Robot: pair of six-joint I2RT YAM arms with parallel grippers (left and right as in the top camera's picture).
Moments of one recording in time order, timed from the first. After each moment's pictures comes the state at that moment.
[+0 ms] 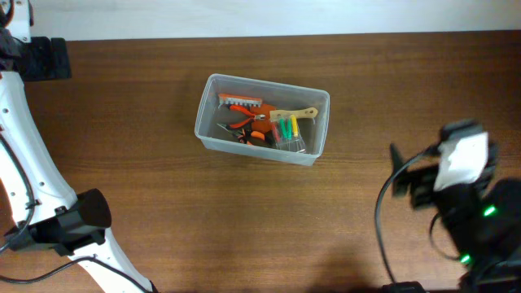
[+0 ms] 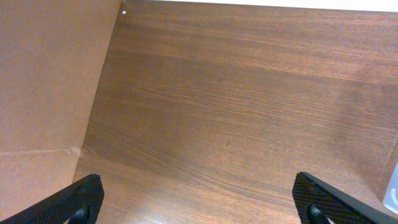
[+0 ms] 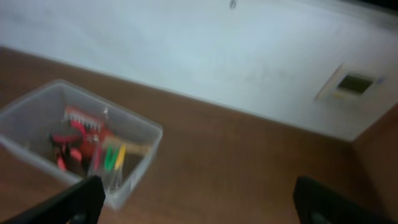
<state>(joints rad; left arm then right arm) 0.33 2.11 2.73 -1.55 -0.12 0.21 0.08 0.65 1.09 -0.76 -0.02 -0.22</state>
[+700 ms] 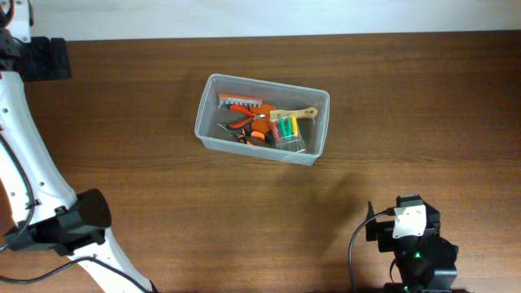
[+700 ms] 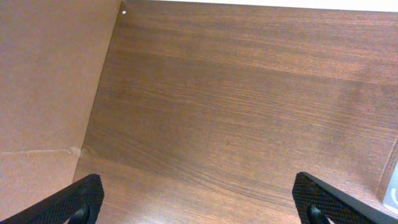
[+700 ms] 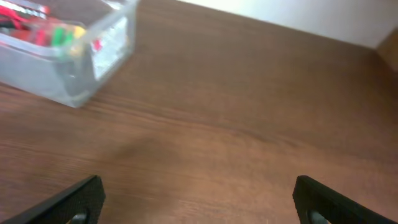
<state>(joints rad) 0.33 2.11 2.73 -1.55 -0.12 0.21 -0.06 0.02 0.22 -0.62 -0.02 -0.23</state>
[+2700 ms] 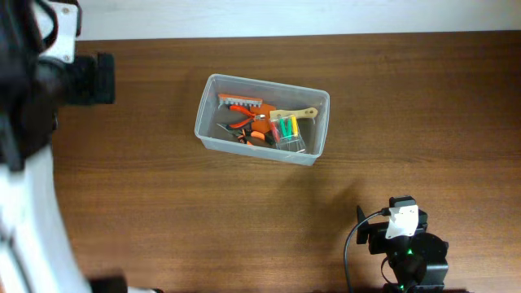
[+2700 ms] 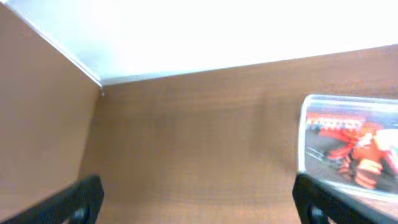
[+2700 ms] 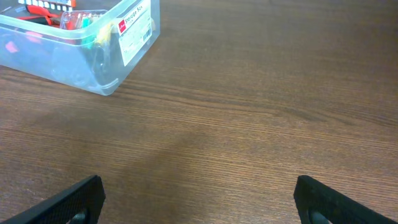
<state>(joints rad) 0.06 1.55 2.31 -1.37 -0.12 0.21 -0.01 0.02 0.16 -0.62 -0.08 -0.10</state>
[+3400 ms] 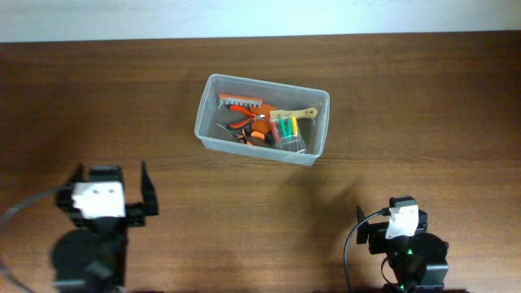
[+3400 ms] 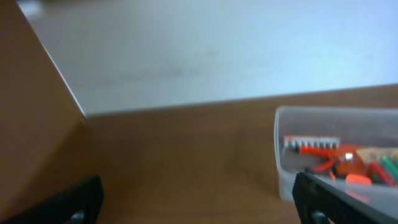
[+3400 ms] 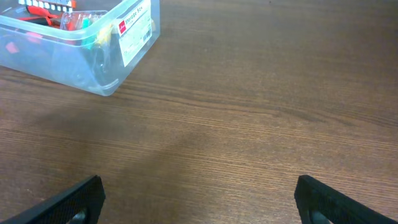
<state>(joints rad) 0.01 0.39 0.64 -0.44 -0.10 0.13 -0.01 0.01 0.16 -0.62 -0.08 -0.10</state>
